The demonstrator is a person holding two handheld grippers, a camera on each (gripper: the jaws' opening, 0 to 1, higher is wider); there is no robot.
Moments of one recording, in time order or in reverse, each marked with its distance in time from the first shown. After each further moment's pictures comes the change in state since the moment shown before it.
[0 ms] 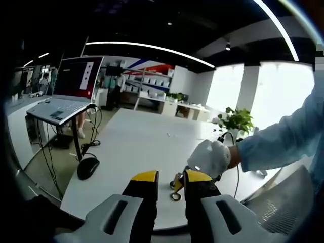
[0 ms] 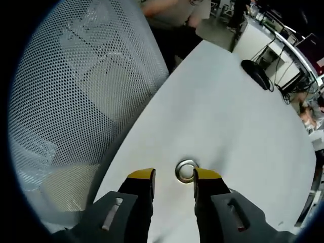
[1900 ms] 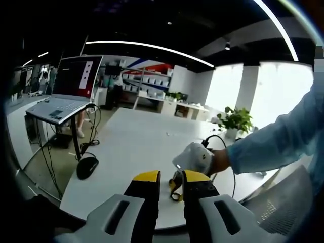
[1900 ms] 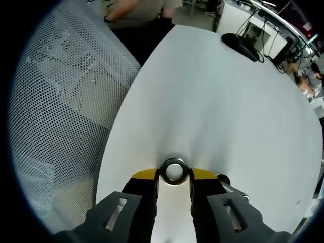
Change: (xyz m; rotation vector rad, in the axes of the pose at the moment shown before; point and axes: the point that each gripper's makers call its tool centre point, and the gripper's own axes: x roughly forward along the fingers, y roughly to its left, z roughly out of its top) left arm 0.000 -0.001 -0.001 -0.005 0.005 -0.007; right arm 0.013 -0.015 -0.012 0.202 0.050 0.008
